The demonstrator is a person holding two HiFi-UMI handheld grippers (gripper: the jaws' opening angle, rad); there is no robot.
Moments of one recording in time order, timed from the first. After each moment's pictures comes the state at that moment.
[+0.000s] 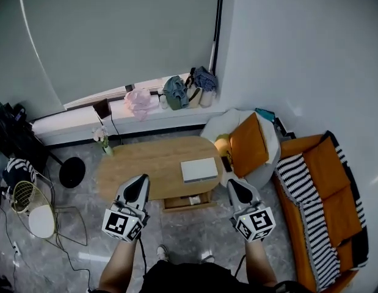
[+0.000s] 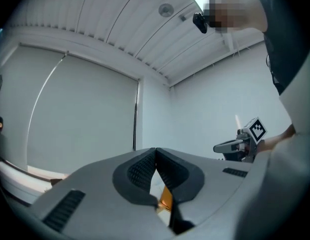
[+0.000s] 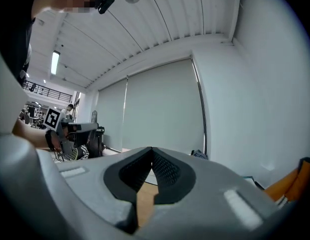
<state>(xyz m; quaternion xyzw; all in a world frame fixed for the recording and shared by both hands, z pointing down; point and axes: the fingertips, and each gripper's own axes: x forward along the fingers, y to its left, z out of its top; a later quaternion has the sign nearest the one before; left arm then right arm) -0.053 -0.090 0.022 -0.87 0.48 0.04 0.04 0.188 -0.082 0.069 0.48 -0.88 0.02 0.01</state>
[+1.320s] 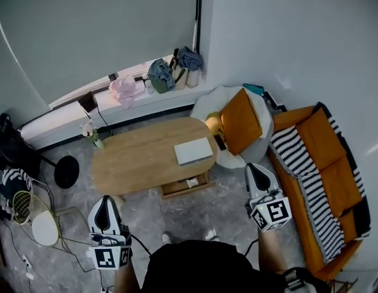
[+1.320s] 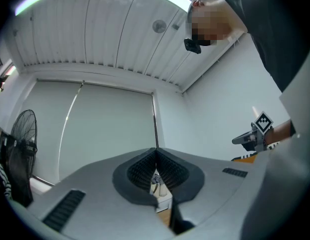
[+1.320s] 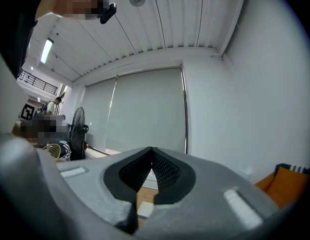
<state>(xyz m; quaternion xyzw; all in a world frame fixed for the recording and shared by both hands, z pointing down) -0.147 -0.004 -0.005 -0.80 0.59 0.07 0.10 0.232 -0.055 0.055 0.56 -0.83 -0.01 0.00</state>
